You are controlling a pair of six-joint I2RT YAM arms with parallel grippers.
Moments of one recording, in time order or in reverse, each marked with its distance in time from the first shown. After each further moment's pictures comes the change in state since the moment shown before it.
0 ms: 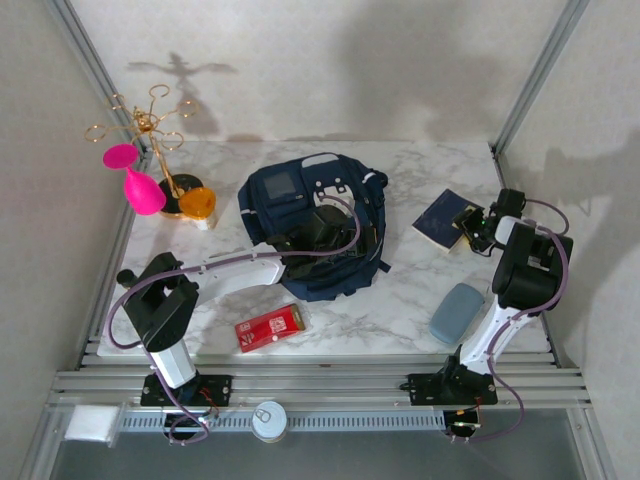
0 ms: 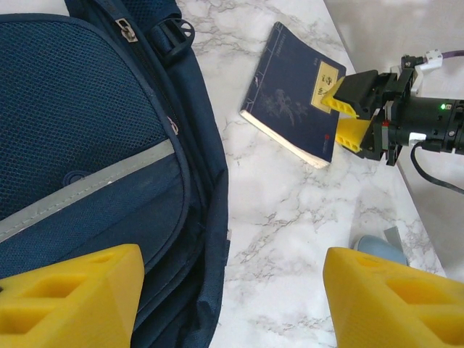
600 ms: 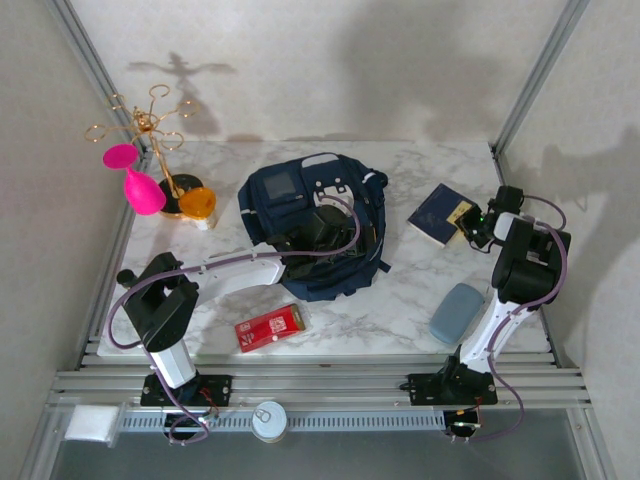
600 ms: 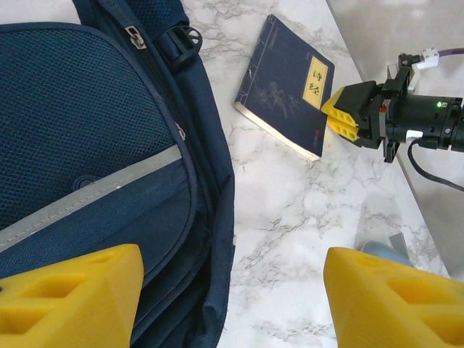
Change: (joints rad) left arm 0.000 0.000 0.000 0.000 -0.022 0.000; right arm 0.005 0.050 0.054 0.000 -0.016 -0.019
